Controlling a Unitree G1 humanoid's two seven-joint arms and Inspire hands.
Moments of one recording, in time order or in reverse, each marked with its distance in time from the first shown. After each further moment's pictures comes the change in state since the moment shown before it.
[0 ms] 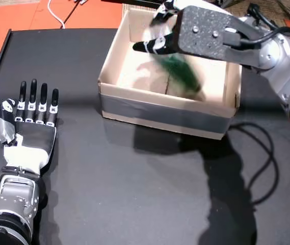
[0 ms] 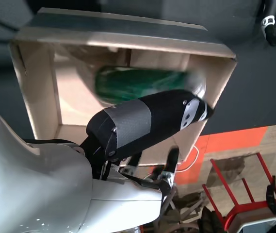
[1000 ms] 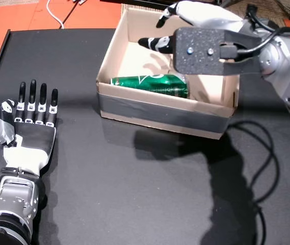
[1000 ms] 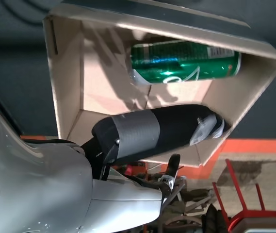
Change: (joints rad) left arm 0.003 0.005 0.006 0.002 -0.003 0.011 -0.009; right arm -0.007 -0.019 0.063 0.000 -0.041 0.006 -0.058
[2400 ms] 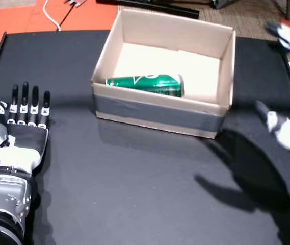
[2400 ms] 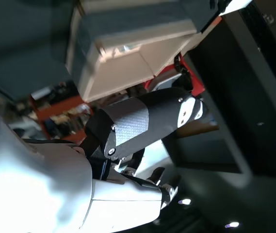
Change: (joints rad) left arm 0.003 0.028 -0.006 0.001 0.001 0.009 0.040; right arm 1.175 -0.394 -0.371 -0.936 0.212 -0.752 -0.522
